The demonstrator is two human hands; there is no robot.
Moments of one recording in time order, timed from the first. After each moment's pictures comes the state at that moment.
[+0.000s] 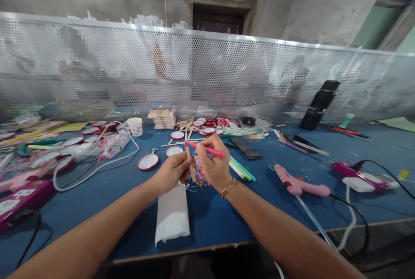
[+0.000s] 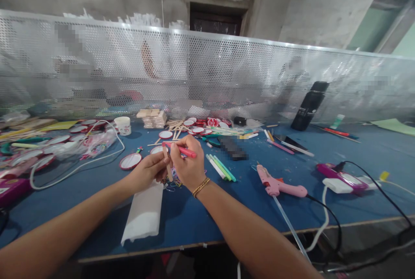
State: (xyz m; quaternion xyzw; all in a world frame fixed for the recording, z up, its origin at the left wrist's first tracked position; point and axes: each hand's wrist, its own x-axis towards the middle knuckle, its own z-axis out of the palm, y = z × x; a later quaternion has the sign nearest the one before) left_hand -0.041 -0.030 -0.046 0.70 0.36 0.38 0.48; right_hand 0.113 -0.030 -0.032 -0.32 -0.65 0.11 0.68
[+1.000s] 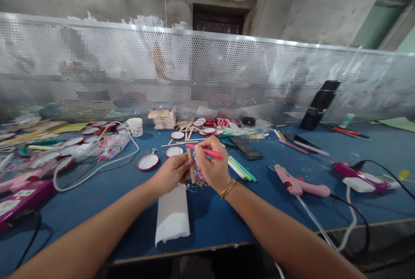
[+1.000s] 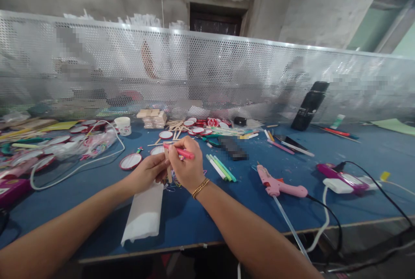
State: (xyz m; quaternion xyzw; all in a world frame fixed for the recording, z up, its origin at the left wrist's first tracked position) left_hand -0.041 -0.032 -0.042 0.73 0.38 0.36 0.44; right_hand 0.112 -0.032 -0.032 -0.32 -0.67 0.10 0.66
